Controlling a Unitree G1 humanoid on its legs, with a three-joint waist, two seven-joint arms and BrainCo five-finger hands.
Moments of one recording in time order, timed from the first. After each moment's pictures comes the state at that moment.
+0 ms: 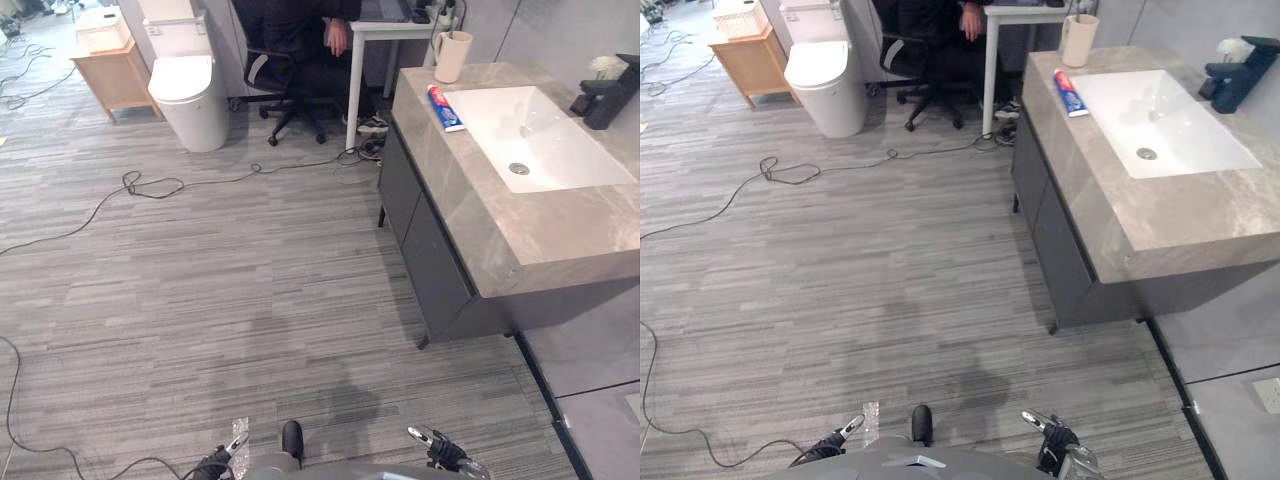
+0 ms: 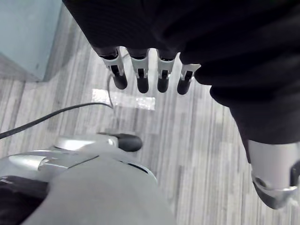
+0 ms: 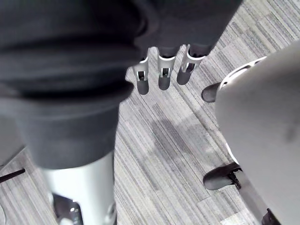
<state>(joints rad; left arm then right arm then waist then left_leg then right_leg) 0.11 0.15 0.18 1.16 -0.20 -0.08 -0.03 -0.02 -0.06 -0.36 1.22 0.14 -0.03 0.09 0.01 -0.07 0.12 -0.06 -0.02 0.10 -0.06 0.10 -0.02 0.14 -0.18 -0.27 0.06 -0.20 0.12</state>
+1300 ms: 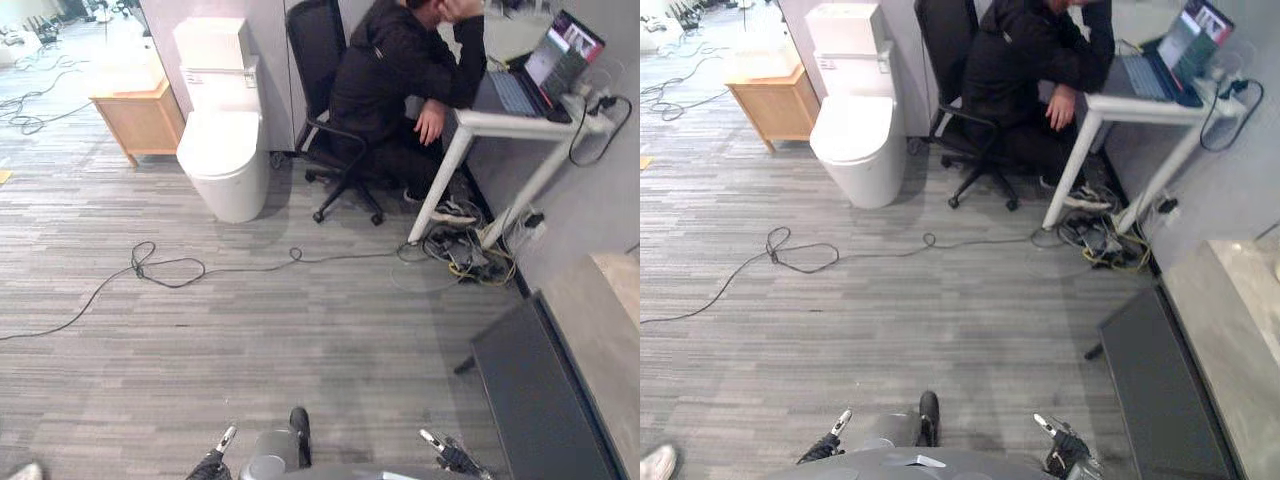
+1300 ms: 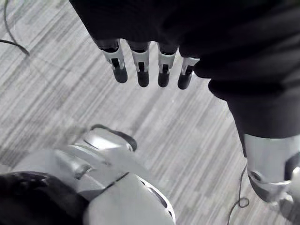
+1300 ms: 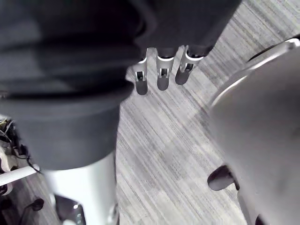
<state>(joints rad) 0.11 0.10 0.33 1.14 -0.25 -0.05 -0.03 0.04 -0.04 -0.47 1.21 0.22 -0.03 0.09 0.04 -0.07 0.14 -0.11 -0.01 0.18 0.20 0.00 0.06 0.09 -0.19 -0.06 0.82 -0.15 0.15</state>
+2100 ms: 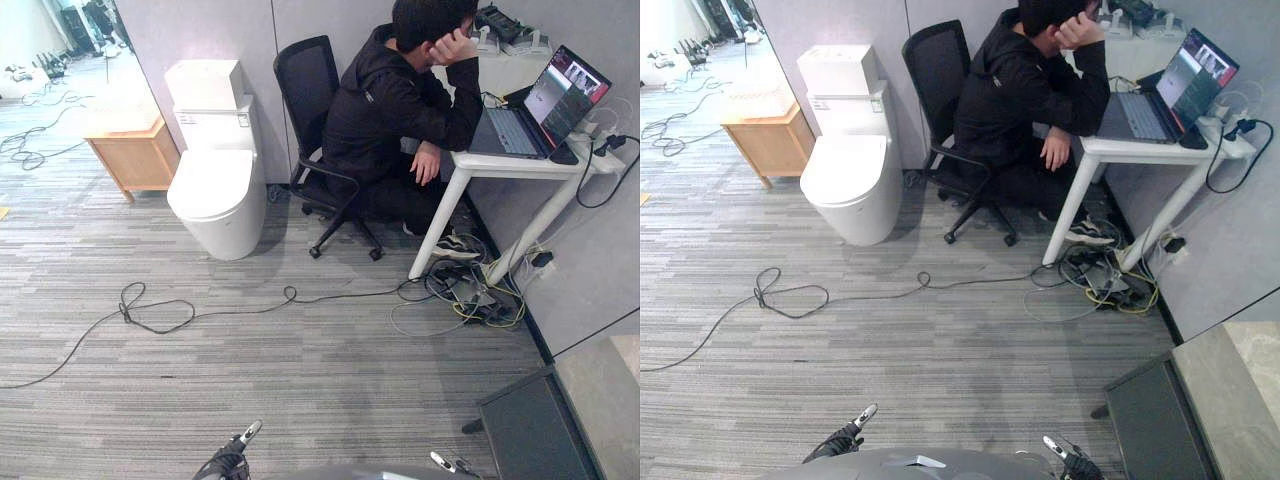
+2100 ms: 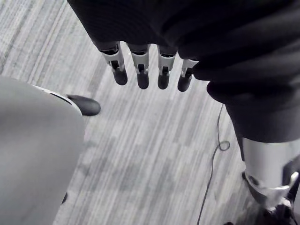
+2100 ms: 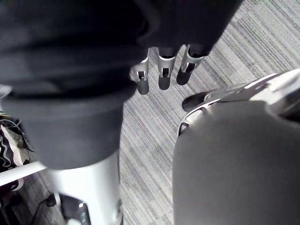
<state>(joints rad) 0.08 0.08 0.24 1.16 -0.15 -0.07 -0.05 0.09 -0.10 -0.44 1.22 0.20 -0.03 0.12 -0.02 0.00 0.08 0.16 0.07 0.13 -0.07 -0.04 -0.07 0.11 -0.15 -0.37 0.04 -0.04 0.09</state>
